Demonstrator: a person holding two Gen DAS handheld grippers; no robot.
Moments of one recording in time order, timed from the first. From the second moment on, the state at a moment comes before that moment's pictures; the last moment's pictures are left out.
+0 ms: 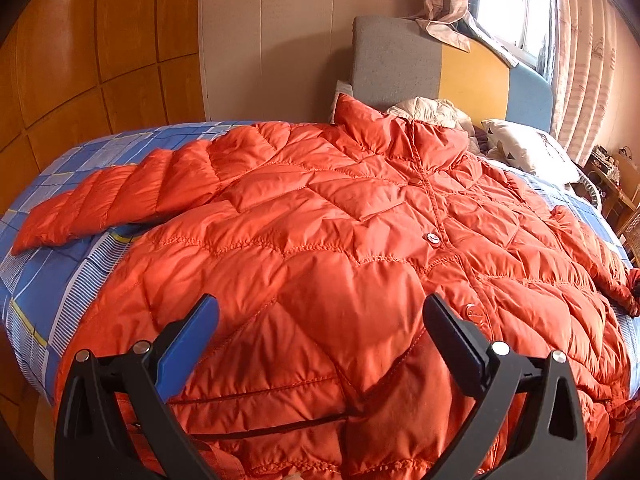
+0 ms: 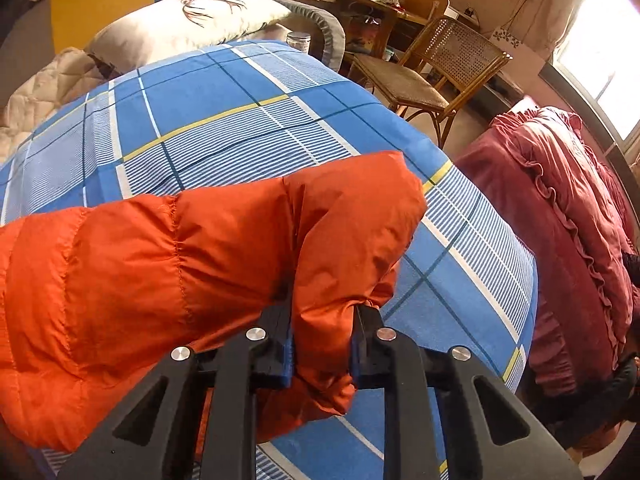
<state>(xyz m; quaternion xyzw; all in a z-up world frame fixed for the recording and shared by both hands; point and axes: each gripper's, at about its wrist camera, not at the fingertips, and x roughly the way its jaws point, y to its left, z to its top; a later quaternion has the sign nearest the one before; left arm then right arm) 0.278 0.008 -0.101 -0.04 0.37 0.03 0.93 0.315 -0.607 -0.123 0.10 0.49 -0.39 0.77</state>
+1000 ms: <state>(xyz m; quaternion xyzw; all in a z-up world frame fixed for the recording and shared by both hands) 0.273 0.071 -0.102 -0.07 0.37 0.05 0.92 0.406 -0.341 -0.030 -0.02 0.42 -0.16 0.89</state>
